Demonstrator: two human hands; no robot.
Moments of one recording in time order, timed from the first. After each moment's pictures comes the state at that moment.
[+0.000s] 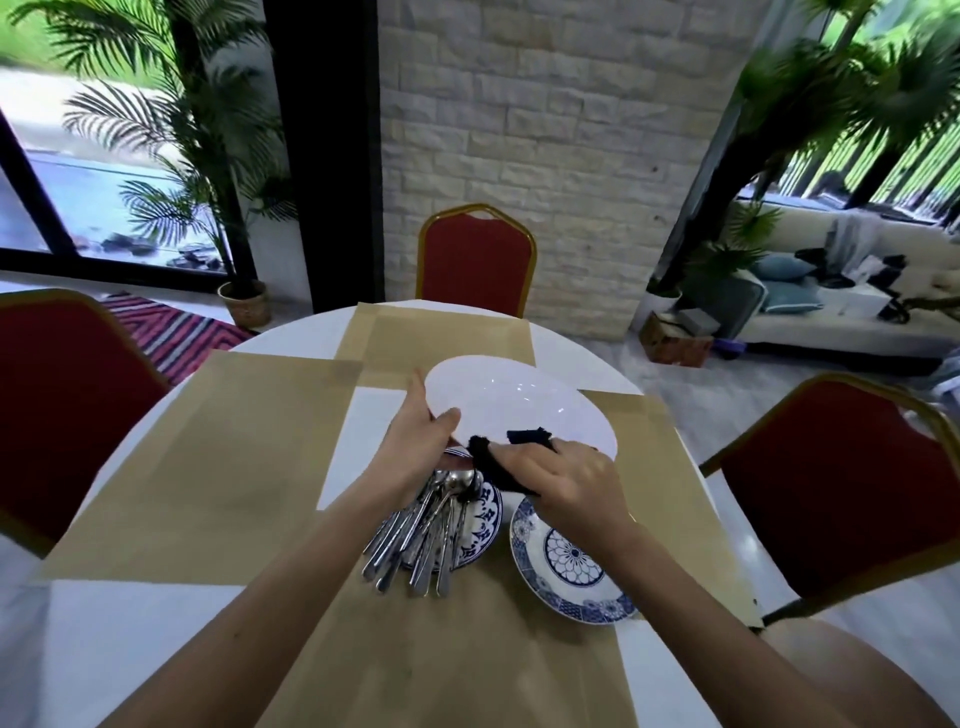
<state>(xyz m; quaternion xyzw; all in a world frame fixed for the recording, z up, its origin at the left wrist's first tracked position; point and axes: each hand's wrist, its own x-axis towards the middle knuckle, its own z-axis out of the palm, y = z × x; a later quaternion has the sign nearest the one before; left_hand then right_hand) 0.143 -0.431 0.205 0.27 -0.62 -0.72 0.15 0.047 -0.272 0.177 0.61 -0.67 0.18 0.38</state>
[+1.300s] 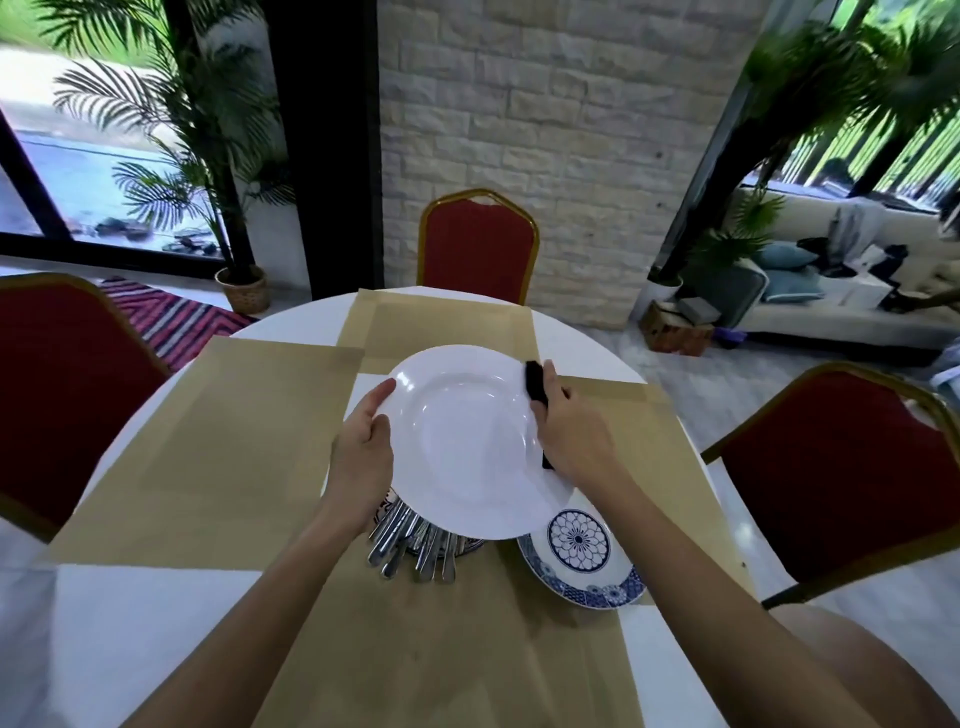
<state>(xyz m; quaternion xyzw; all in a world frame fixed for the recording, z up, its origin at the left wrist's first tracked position) 0.183 -0.459 0.159 0.31 -0.68 -0.59 0.29 0.007 -0.315 0.166 0.30 -0.94 0.13 -0.02</state>
